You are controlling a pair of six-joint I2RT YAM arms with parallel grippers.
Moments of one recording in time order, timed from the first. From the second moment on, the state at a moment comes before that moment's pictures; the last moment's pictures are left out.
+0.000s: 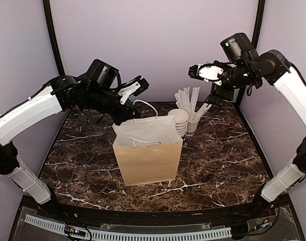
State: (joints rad) left arm -0.86 1.52 1.62 -0.81 0.11 0.18; right arm 0.74 1.49 1.96 -1.22 0.22 -0.81
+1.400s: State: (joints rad) left arm -0.88 1.03 1.05 -0.52 0.37 -0.13; right arm 0.73 1.64 1.99 -1.22 0.21 -0.79
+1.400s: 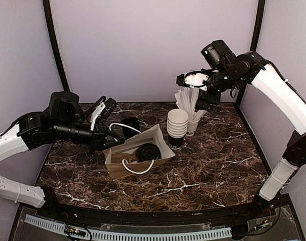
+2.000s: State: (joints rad) left arm -1.08 1.05 0.96 -0.46 0.36 -0.26; right arm 0.72 1.64 1.98 -1.22 0.22 -0.79
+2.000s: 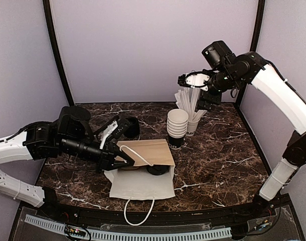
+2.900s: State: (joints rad) left arm -0.78 1.24 1.21 -0.57 0.46 -0.30; right arm 0.71 1.57 2.20 -1.33 -0.10 -0.79
